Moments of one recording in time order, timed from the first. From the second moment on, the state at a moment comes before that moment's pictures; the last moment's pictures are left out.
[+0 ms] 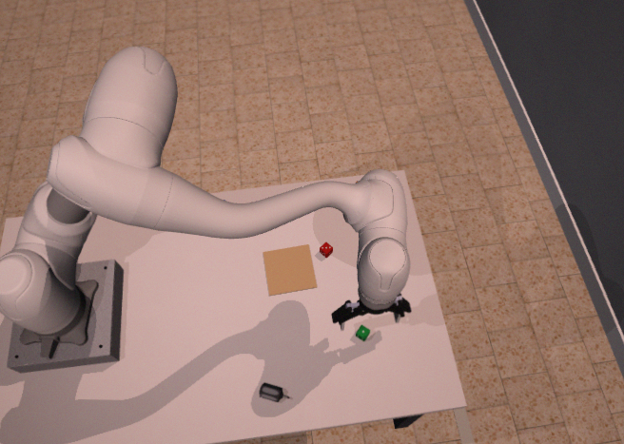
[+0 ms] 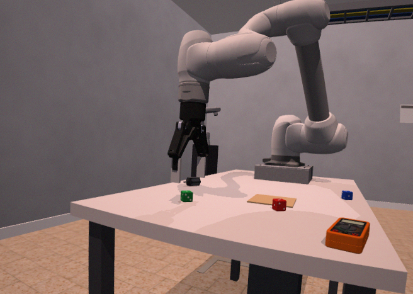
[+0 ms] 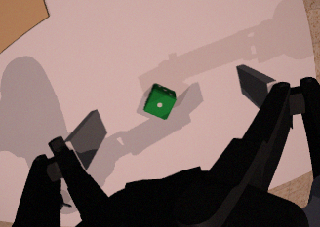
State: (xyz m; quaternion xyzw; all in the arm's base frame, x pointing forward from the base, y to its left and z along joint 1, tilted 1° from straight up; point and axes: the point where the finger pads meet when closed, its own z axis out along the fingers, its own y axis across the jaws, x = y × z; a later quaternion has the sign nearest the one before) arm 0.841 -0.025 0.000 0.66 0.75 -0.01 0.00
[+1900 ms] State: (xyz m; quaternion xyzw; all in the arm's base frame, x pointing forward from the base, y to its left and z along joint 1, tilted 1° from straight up) arm 0.754 0.196 -0.006 0.66 0.75 -0.01 0.00
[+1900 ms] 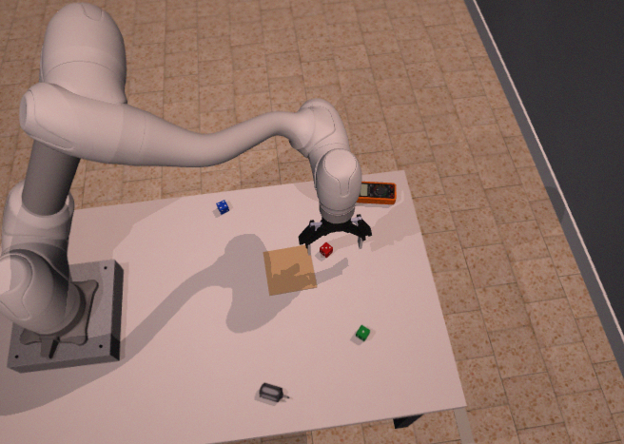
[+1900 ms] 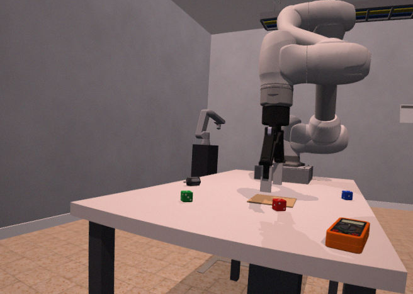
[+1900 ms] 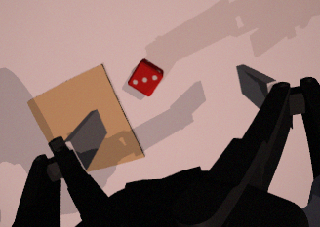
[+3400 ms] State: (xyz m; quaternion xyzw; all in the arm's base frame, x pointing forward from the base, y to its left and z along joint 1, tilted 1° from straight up) arm 0.744 0.224 -0.006 0.66 0.75 -0.01 0.00
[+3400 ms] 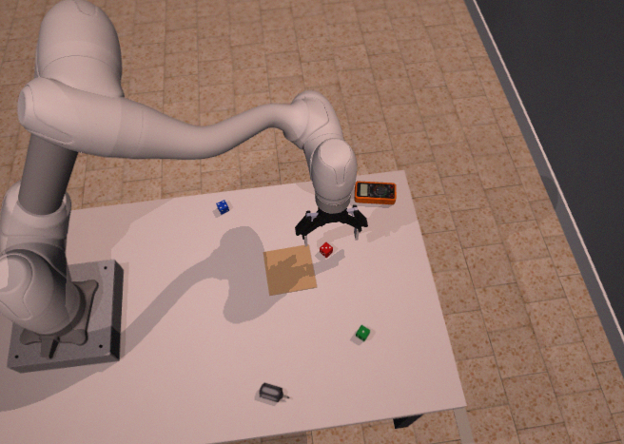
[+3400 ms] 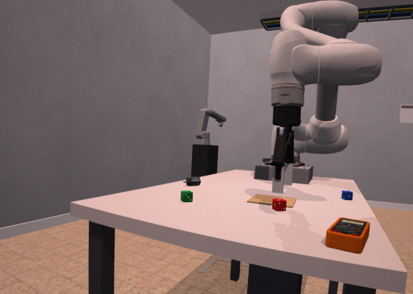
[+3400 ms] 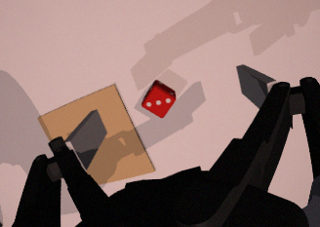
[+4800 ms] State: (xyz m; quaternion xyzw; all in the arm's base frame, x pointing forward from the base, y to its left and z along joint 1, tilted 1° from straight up) arm 0.616 0.282 -0.007 0.66 0.75 -0.01 0.00
